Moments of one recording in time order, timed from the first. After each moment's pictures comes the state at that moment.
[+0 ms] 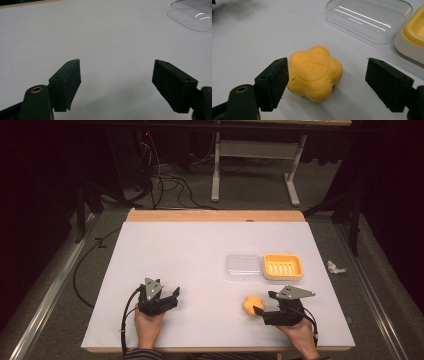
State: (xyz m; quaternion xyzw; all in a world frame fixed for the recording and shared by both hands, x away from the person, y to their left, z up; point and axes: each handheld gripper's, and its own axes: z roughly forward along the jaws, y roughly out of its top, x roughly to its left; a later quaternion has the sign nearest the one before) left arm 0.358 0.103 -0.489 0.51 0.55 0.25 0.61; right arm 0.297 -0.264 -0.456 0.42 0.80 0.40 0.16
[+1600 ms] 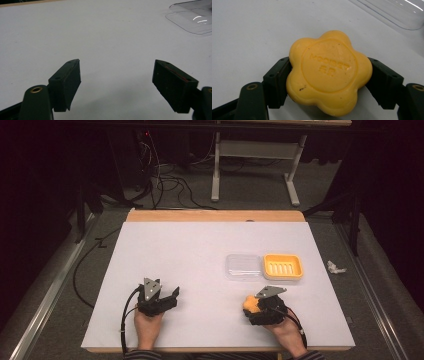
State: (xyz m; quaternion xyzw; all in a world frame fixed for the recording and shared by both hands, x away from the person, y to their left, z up) left arm 0.358 0.105 -0.487 0.50 0.55 0.24 0.62; right arm 0.312 -0.222 -0.470 0.42 0.85 0.29 0.15
